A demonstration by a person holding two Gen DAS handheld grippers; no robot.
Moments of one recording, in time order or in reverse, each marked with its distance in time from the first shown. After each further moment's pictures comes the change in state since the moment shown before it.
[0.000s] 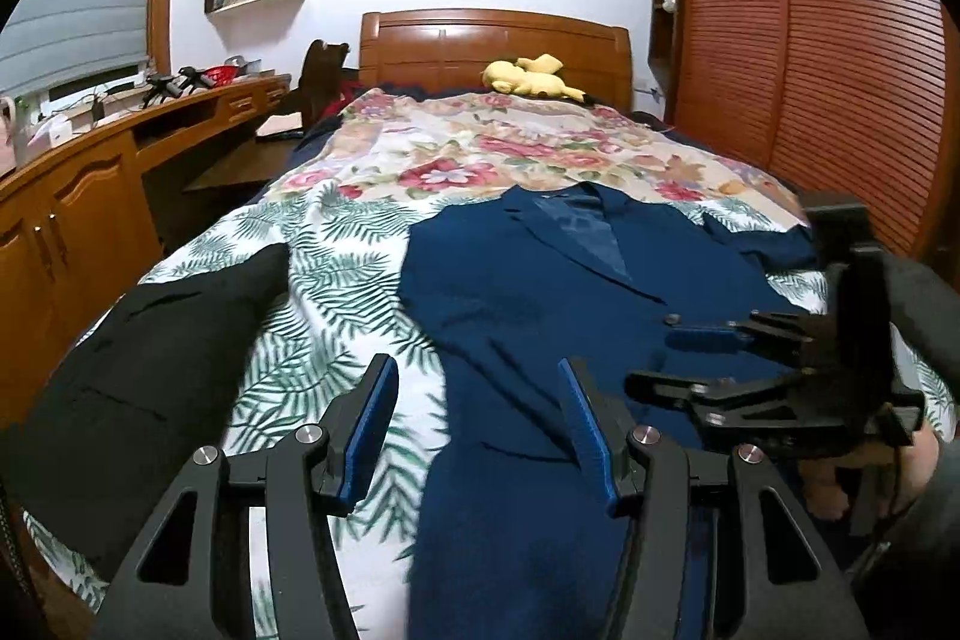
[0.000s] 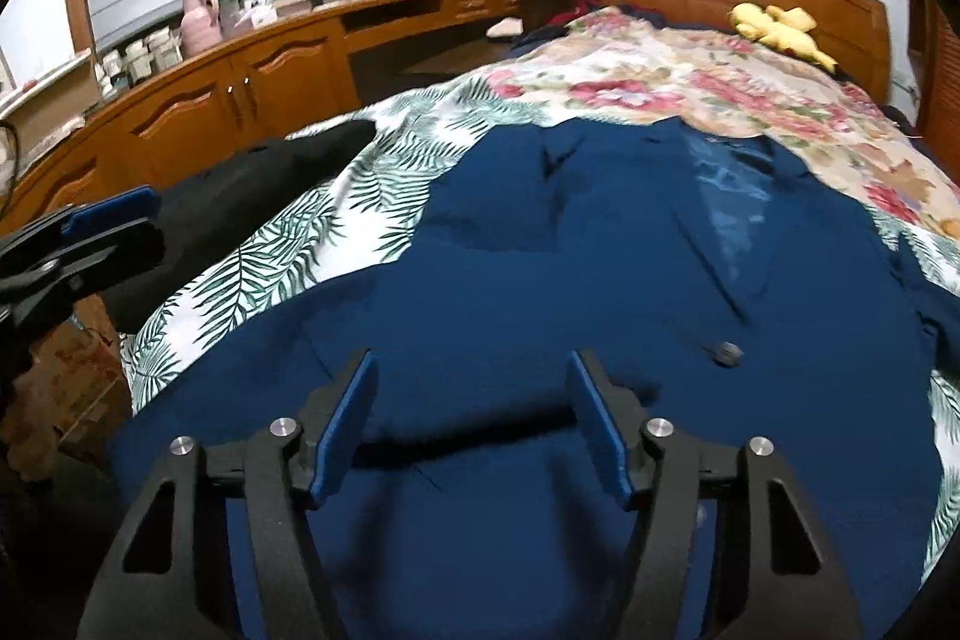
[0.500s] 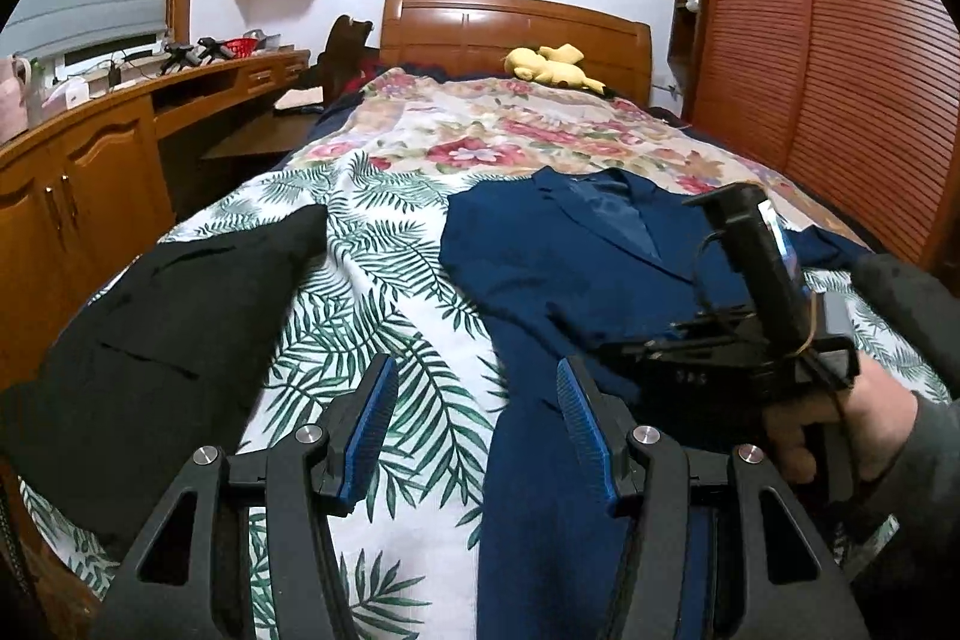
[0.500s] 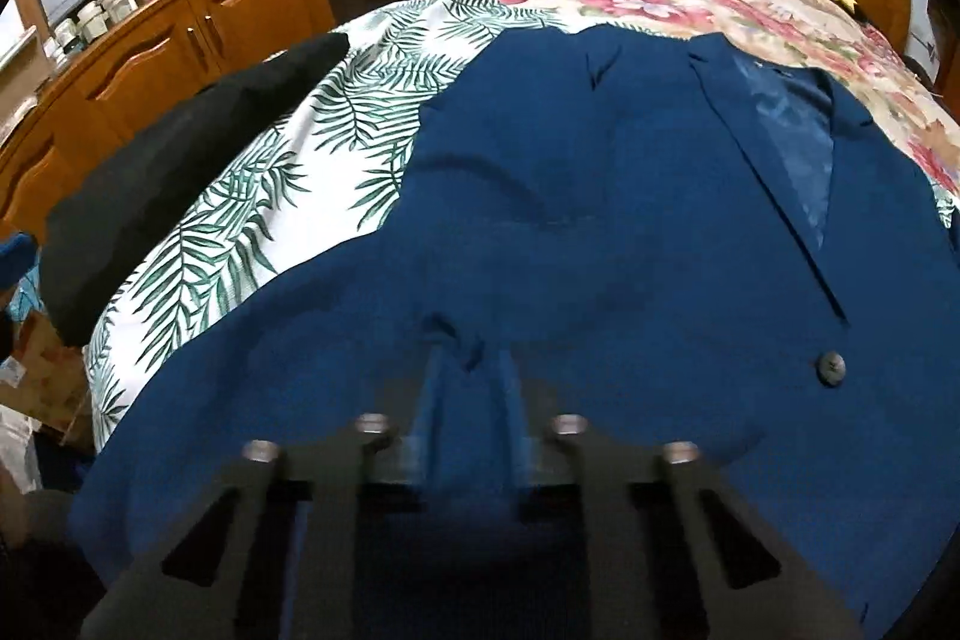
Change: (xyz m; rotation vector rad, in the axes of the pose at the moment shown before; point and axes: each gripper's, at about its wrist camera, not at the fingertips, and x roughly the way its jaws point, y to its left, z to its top) left arm -0.003 0.007 -0.005 -0.056 0.037 -0.003; right arm 0.075 0.008 0.018 0.038 0.205 -0.016
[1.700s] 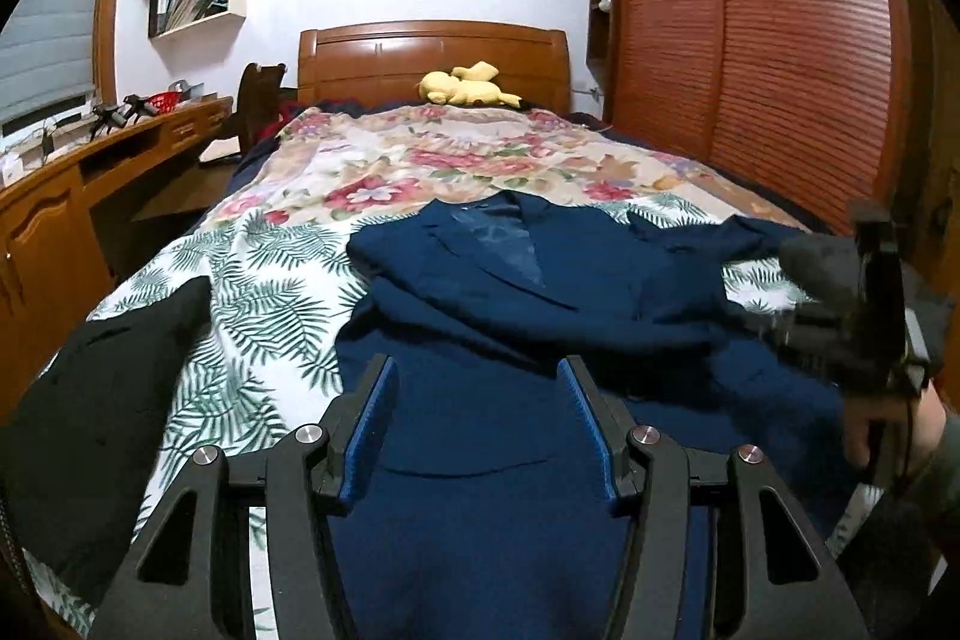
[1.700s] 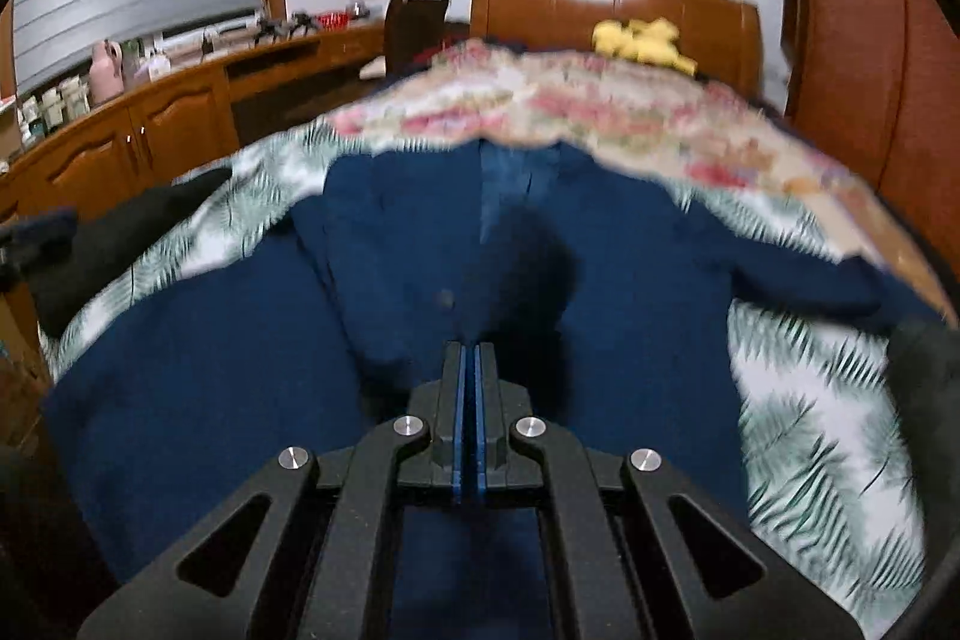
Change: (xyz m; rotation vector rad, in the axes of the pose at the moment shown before) left arm 0.004 -0.083 0.015 0.123 -0.053 -0.110; right arm -0.157 -0.107 -0.103 0.097 -0.284 -0.217
